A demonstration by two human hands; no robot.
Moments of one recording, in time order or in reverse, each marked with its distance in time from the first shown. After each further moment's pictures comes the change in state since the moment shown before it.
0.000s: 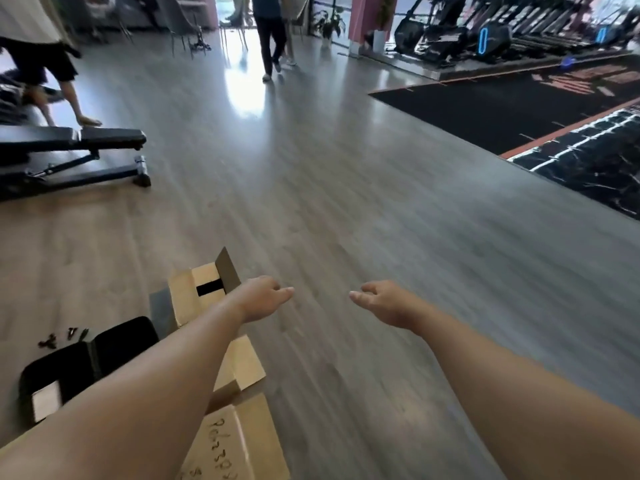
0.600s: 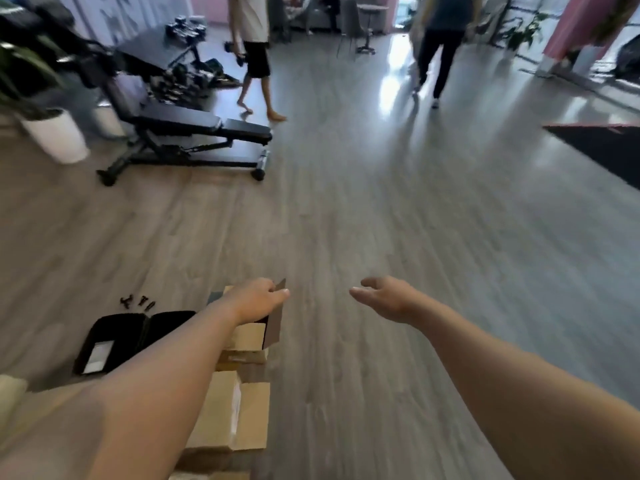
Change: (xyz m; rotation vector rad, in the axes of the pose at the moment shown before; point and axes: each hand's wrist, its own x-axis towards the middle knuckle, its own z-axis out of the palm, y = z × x) left_hand 0.258 -0.038 -0.136 -0.335 0.228 -0.417; right_hand 0.393 -0.128 -0.146 -0.255 -0.266 -0.422
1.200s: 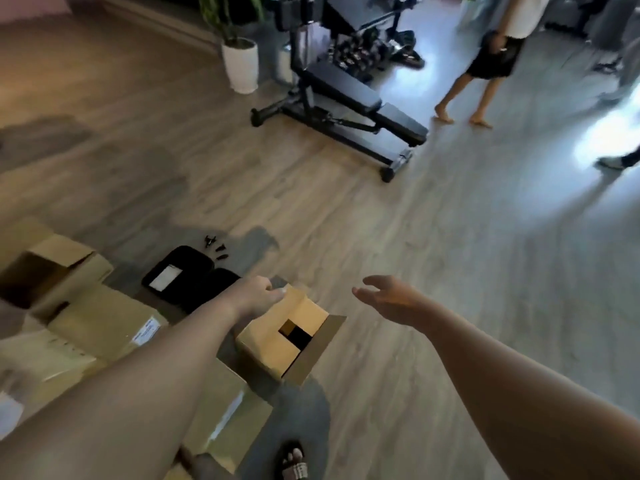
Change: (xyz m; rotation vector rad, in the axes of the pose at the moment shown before) left_hand 0.172 -0.104 -0.088 -0.336 0.270 -0.523; right_hand 0.346 -0.145 -0.027 -0.180 -0.375 -0.318
